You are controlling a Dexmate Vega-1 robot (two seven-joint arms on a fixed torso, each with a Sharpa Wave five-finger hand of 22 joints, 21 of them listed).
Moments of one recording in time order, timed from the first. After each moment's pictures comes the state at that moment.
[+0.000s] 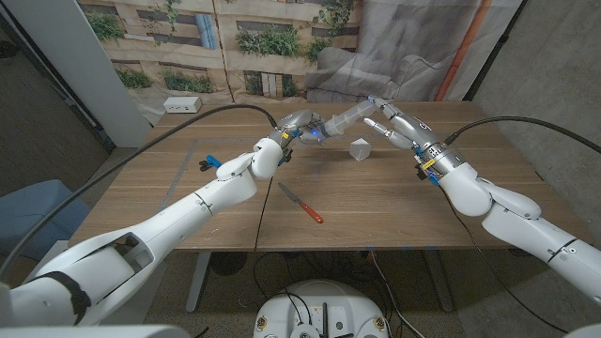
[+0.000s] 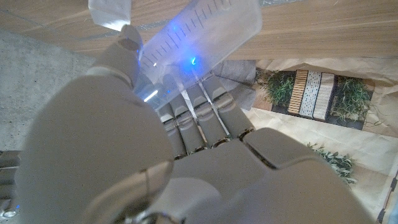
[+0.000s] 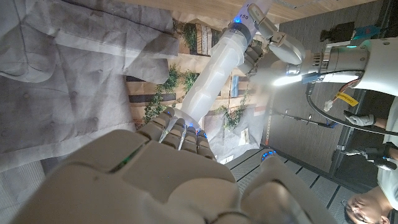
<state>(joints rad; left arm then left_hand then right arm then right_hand) 0.57 0.55 0.79 -1.62 0.43 0.17 0.18 1.11 -0.02 0.46 -0.24 0.18 0.87 -0.07 0.19 0.19 0.95 -0.14 0.19 0.18 0.93 -0.13 0.17 0.17 0.92 -0.11 0.21 0.17 -1.06 -0.90 -0.33 -1.83 -0.40 0.34 -0.32 0.05 0.09 0.29 0.09 0.23 0.02 0.03 0.19 0.17 0.05 -0.02 0.19 0.17 -0.03 -0.03 0.20 0.20 0.15 -0.03 0.18 0.16</state>
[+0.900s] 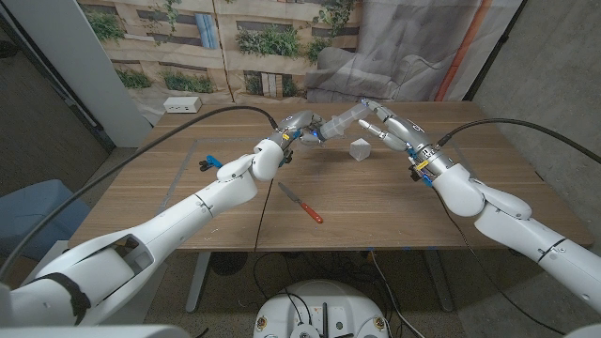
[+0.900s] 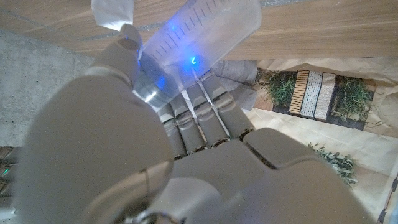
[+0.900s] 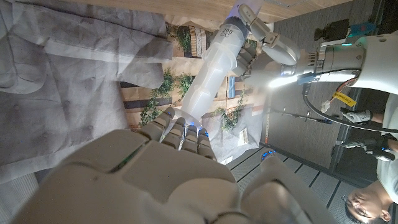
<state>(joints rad) 0.57 0.55 0.79 -1.62 0.44 0.17 0.18 1.11 -0.02 0.46 -0.24 0.18 0.87 -0.07 0.18 0.19 0.95 -0.14 0.19 0.18 0.94 -0.13 0.17 0.17 0.92 -0.11 0.22 0.17 -1.03 -0.86 -0.36 -1.81 -0.39 0.35 -0.30 0.05 0.09 0.30 0.09 0.23 0.02 0.03 0.19 0.17 0.07 -0.03 0.19 0.17 -0.02 -0.03 0.21 0.20 0.16 -0.04 0.18 0.16</state>
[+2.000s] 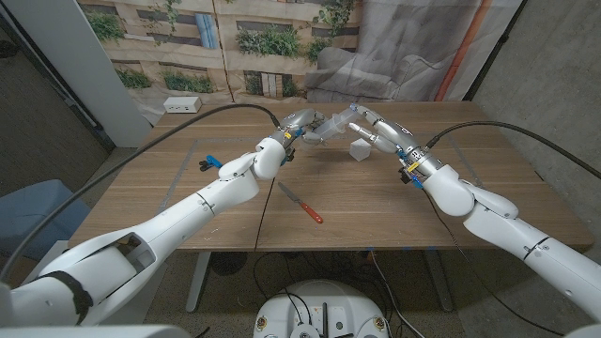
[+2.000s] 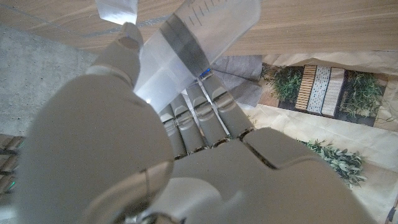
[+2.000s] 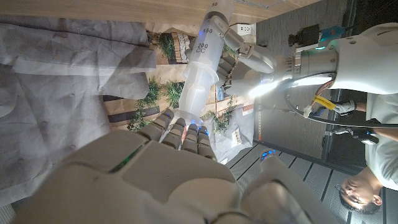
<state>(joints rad) 0.57 0.54 0.79 -1.62 0.44 0.15 0.18 1.11 -0.02 0.47 -0.24 0.18 0.87 -0.07 0.19 0.19 0.96 -0.15 0.19 0.18 0.94 -0.13 0.17 0.17 0.92 -0.11 0.22 0.17 -0.98 -0.82 -0.43 -1.76 -0.35 0.42 -0.24 0.05 0.09 0.30 0.10 0.22 0.03 0.03 0.19 0.17 0.08 -0.02 0.19 0.18 -0.01 -0.04 0.21 0.20 0.16 -0.04 0.19 0.16</state>
